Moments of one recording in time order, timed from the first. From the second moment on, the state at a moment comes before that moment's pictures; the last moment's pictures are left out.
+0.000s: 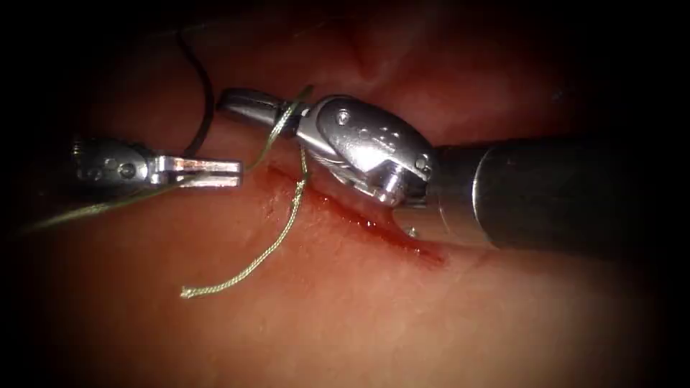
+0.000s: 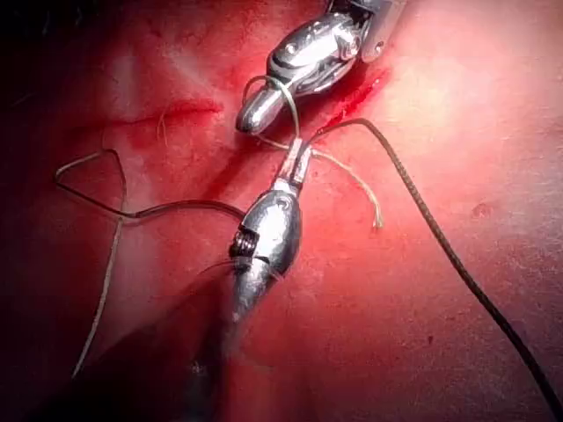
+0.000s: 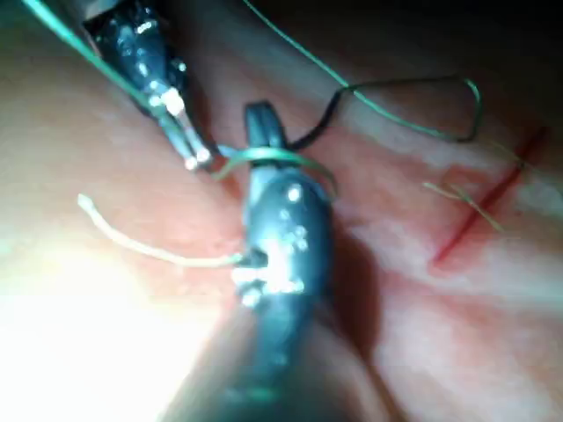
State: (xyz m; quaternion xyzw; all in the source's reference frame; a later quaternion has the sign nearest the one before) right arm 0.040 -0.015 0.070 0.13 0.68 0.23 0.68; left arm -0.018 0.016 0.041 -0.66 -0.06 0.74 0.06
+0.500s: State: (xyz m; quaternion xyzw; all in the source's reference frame) right arm 0.040 -0.016 0.069 0.20 0.69 0.15 0.68; left arm -0.017 0.016 0.044 -0.66 -0.06 0.75 0.06
